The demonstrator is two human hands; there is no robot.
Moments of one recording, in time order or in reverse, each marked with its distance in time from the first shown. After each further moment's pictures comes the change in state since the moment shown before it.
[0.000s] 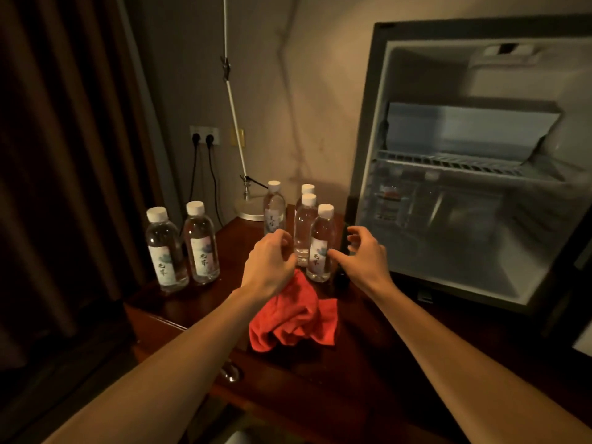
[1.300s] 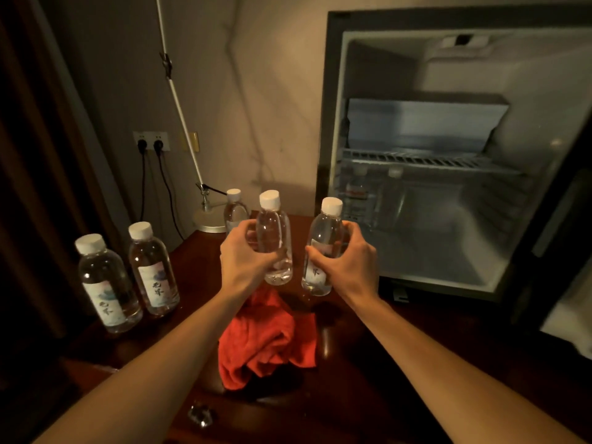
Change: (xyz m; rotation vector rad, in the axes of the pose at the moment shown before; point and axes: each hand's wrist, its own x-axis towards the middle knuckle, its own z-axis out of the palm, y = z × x) left_hand 0.044 0.004 0.021 -0.394 0.155 0.008; right_hand 0.002 0.004 -0.008 -0.070 0.327 -0.062
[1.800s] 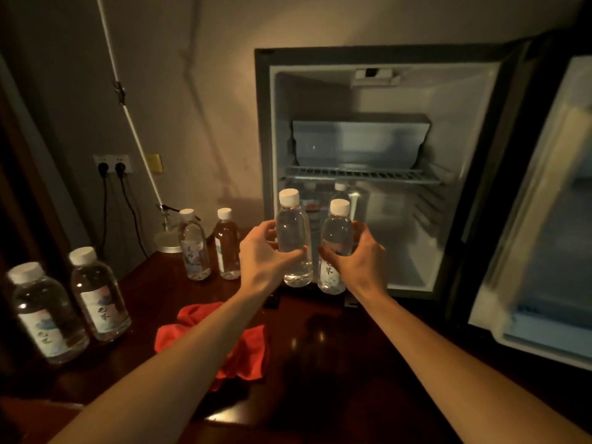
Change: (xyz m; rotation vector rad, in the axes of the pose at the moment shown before) left_hand -0.020 0.094 0.082 -0.079 -0.124 0.068; right_hand 0.027 0.047 -0.096 0.052 0.045 0.040
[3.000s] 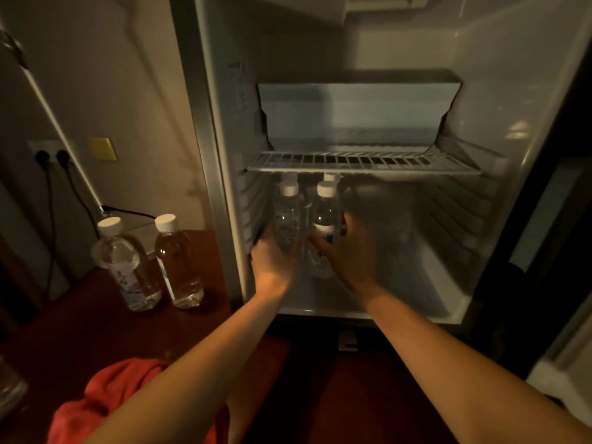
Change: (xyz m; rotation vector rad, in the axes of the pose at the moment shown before) left_hand 0.080 -0.063 0.132 0.125 -0.010 -0.221; right_hand 0.118 0.109 0.076 0.028 -0.007 0.020
